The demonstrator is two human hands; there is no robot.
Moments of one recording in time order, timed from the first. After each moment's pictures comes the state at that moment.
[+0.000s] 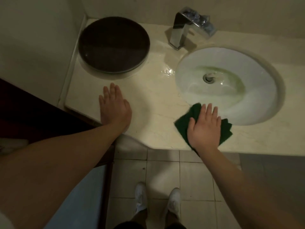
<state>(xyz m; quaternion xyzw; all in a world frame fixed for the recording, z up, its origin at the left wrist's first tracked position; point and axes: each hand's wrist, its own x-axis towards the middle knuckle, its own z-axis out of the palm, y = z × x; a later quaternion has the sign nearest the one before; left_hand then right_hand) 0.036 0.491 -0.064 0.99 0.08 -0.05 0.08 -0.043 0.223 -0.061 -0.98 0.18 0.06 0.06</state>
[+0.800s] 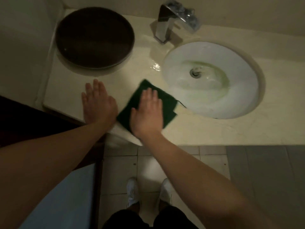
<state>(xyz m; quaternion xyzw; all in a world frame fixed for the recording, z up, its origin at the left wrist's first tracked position) 0.039 0.488 -0.067 0.99 0.08 -0.06 0.09 -0.006 0.342 -0.059 -0.99 0.06 0.05 0.10</state>
